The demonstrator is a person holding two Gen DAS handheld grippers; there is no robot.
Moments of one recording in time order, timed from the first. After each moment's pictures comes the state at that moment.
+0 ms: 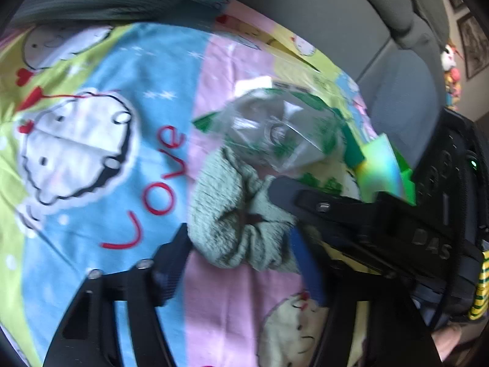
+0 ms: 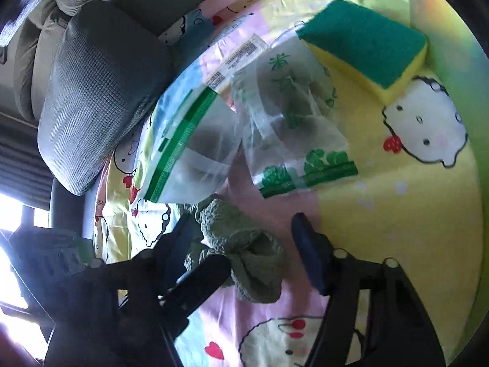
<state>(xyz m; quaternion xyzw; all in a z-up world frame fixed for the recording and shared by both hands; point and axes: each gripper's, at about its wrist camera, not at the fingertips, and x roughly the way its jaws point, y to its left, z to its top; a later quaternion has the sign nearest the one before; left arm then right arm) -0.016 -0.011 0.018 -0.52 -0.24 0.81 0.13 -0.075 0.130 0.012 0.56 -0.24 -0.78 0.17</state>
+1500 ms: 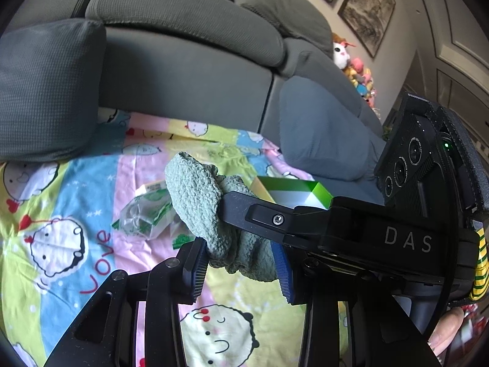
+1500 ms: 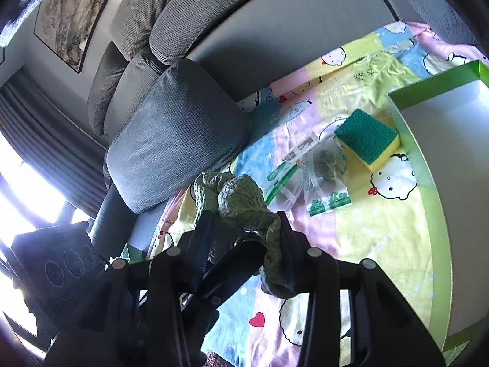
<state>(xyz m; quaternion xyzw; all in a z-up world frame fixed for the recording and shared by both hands) 0.049 0.047 0.136 -0.31 -0.14 0.91 0.22 0.004 0.182 0.125 0.39 -0.27 -0.84 0.26</state>
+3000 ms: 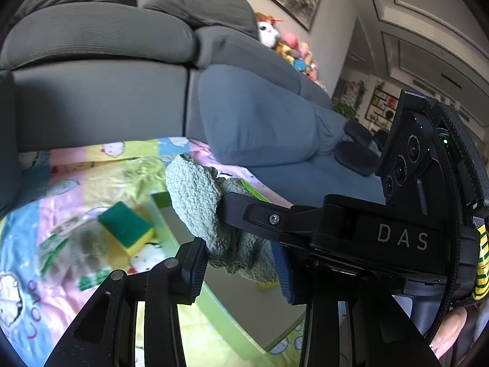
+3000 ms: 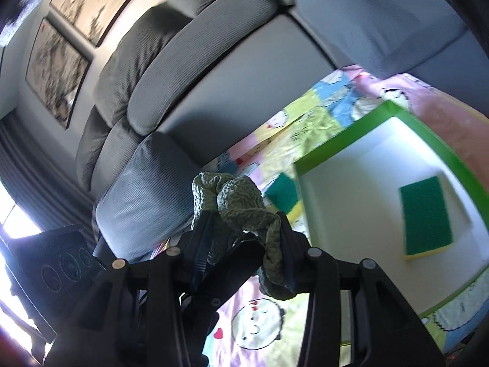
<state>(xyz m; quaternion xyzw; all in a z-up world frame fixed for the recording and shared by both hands) 0.042 0.178 0.159 -0.28 -0.06 0.90 0.34 0.040 0.303 0.141 0.30 -0.32 -0.88 0.16</state>
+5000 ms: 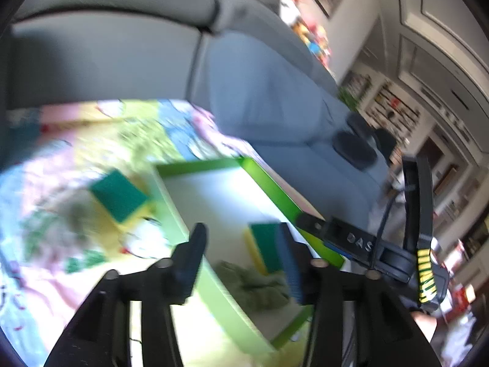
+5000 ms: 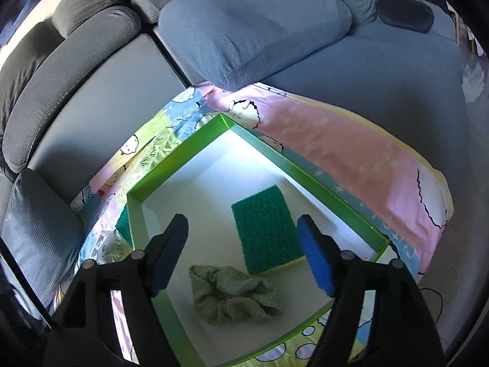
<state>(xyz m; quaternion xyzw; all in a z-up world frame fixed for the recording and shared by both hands) 0.012 0.149 0.151 -0.36 -0.11 0.87 0.33 0.042 0.363 0.110 0.36 -0.27 -0.88 -0.16</state>
